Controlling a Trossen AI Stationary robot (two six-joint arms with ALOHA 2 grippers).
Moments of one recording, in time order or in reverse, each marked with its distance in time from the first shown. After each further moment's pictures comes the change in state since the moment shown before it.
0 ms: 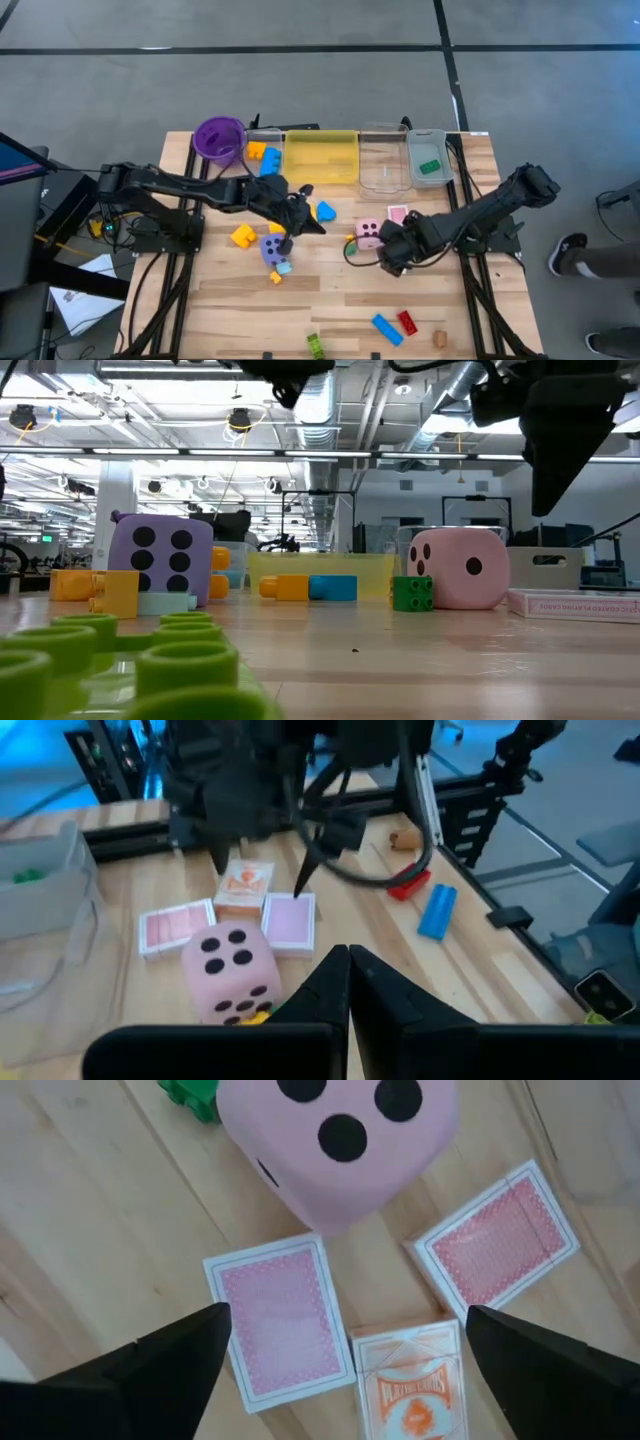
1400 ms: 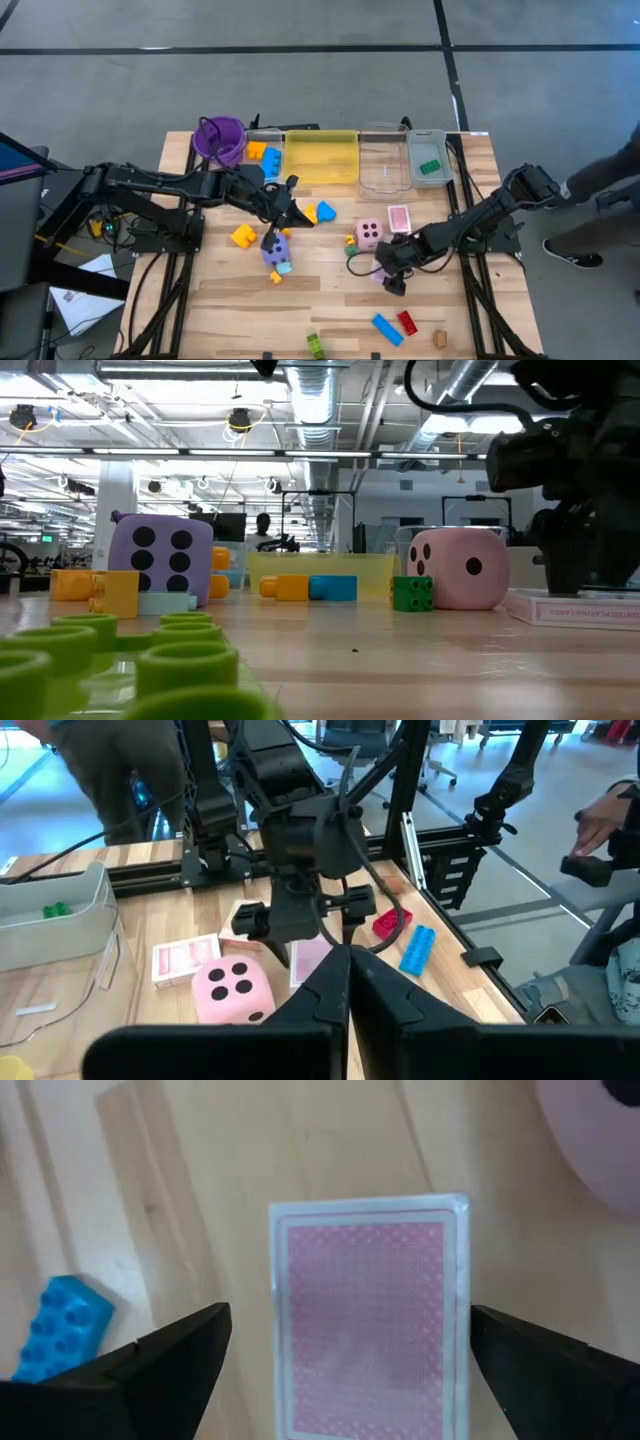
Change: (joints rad) left arm -0.001 -0.153 0.000 -0.055 -0.002 -0.053; right arm 0.018 0.000 -0.361 0.681 -0.289 -0.180
